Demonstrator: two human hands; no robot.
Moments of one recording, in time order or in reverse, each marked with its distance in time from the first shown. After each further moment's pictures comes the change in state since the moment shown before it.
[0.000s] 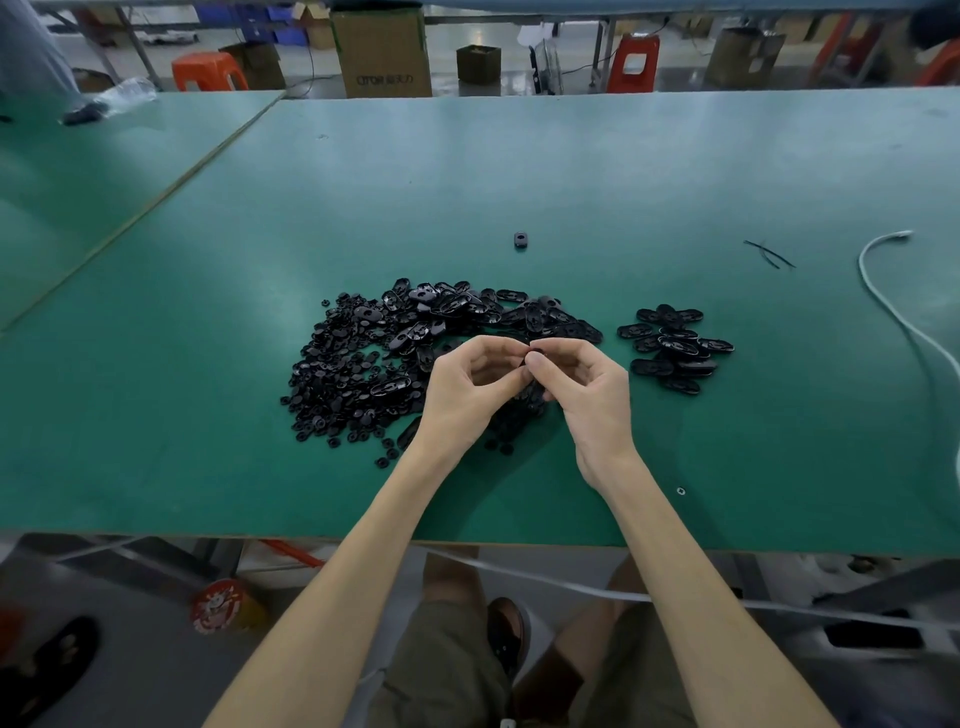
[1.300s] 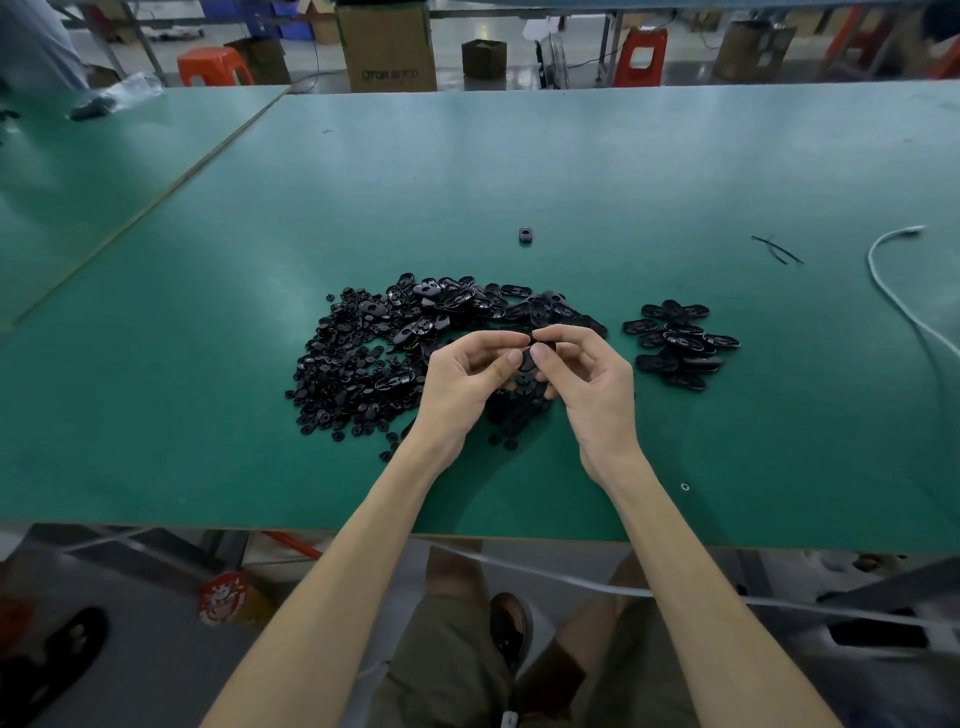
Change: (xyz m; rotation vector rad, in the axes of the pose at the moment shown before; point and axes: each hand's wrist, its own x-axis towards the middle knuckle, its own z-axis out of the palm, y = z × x) left_hand 0.002 -0.003 -0.006 -0.117 0.017 -0.056; right_hand -0.003 -0.007 0.004 0.012 -0.054 -0.083
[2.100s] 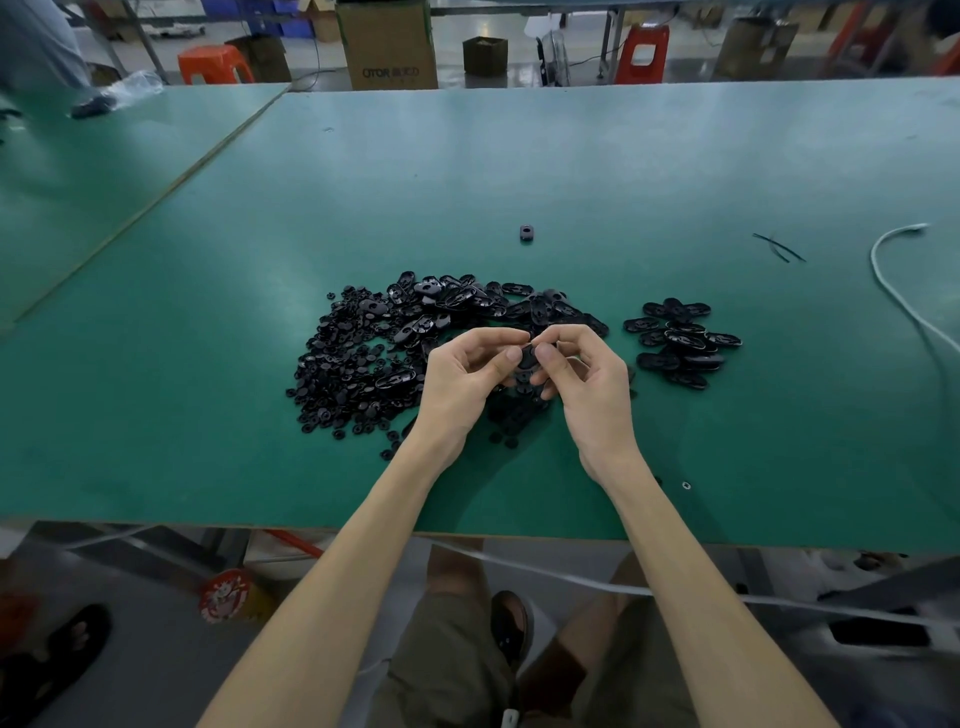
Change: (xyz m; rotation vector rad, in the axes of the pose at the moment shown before) left_hand -0.001 0.000 0.001 -0.004 0.018 0.007; right_hand 0.000 0.001 0.001 -0.119 -0.018 -0.016
